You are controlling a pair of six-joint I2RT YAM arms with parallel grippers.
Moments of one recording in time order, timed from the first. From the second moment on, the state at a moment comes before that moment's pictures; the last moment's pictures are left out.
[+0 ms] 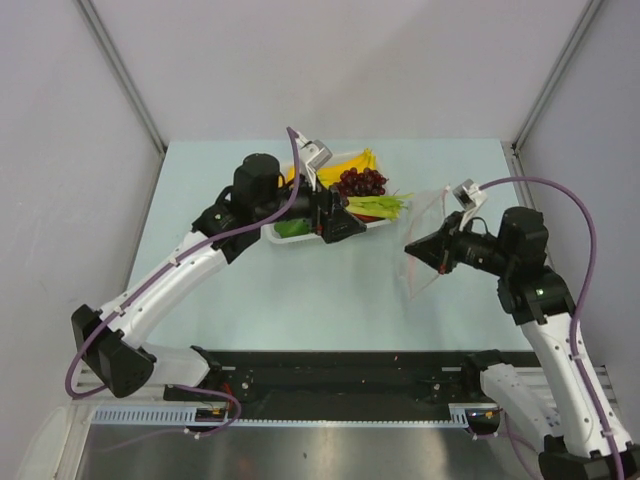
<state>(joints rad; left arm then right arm) -0.67 1.32 1.32 -0.25 0.57 -0.29 0.20 0.74 0.96 -0.52 -0.74 0.23</state>
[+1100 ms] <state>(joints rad) -0.89 1.46 1.45 -0.42 0.26 -0.32 0.57 0.84 0.95 -0.40 -0.49 0.18</state>
